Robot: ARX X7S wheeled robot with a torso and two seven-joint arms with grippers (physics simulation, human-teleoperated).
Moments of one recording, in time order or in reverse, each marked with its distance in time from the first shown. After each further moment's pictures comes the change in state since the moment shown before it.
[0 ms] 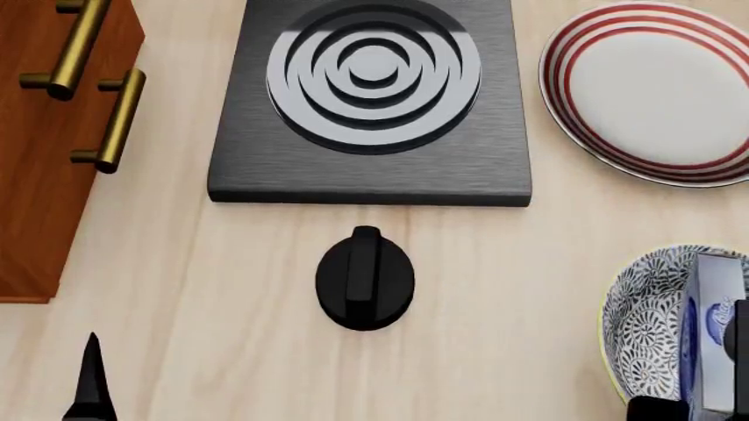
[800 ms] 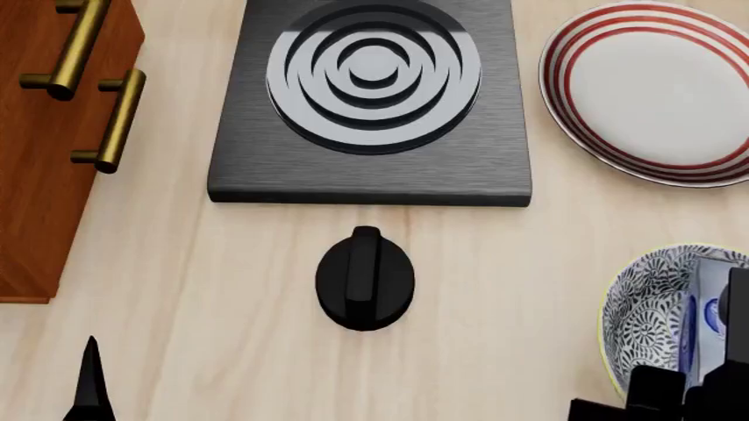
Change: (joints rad) left arm 0.005 -0.004 0.005 -0.013 0.000 0.018 -0.007; right arm 0.116 -0.083 -0.112 0.230 -0.047 0.056 -0.056
